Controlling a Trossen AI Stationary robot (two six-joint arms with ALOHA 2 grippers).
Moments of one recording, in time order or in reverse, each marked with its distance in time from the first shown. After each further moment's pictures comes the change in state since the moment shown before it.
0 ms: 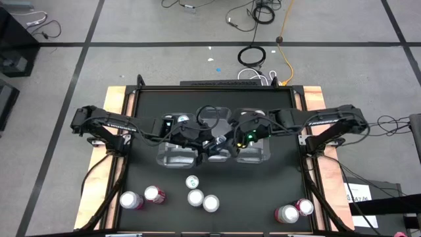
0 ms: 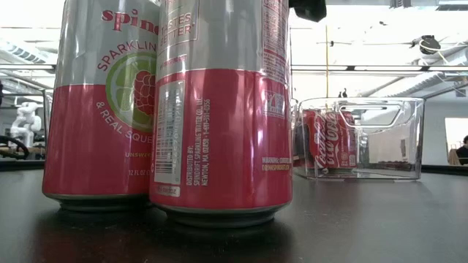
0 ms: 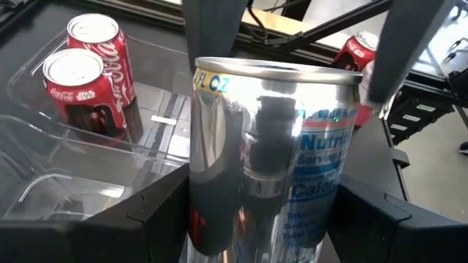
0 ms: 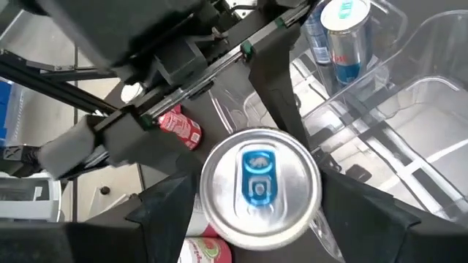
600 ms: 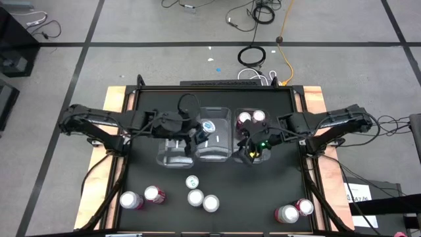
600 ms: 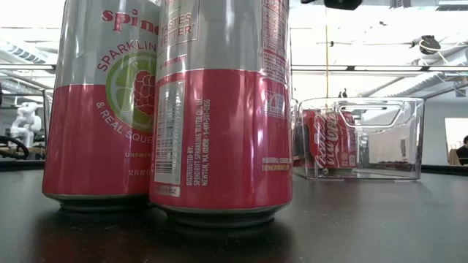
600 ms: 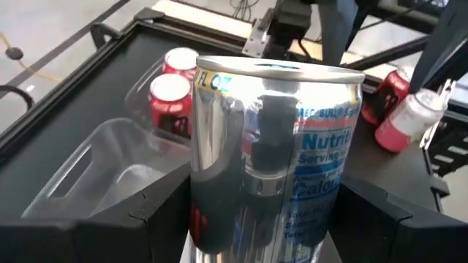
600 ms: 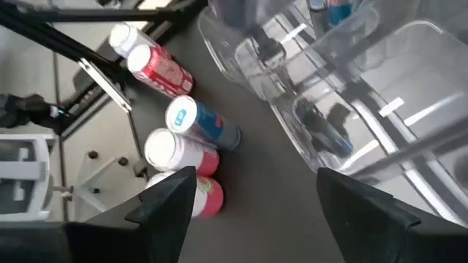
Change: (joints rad) left arm 0.002 -0.181 0.000 -0.155 -0.180 -0.026; right arm 0.110 -0.075 0.000 -0.209 0.025 0.055
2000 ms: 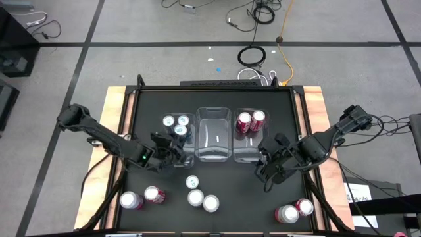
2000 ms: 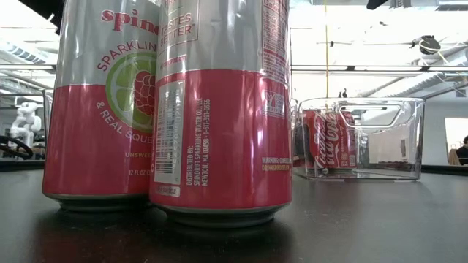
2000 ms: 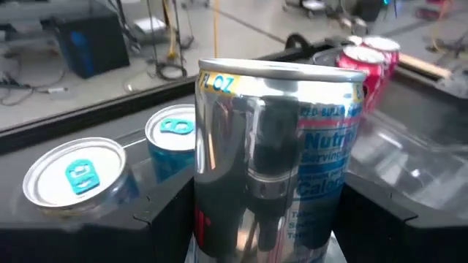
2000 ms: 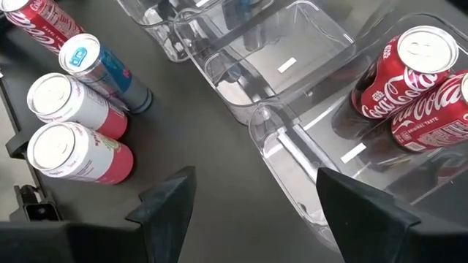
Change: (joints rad) left arm -0.333 -0.023 -0.535 0.095 -0.903 -0.704; right arm 0.337 0.000 0.000 -0.385 0.429 0.301
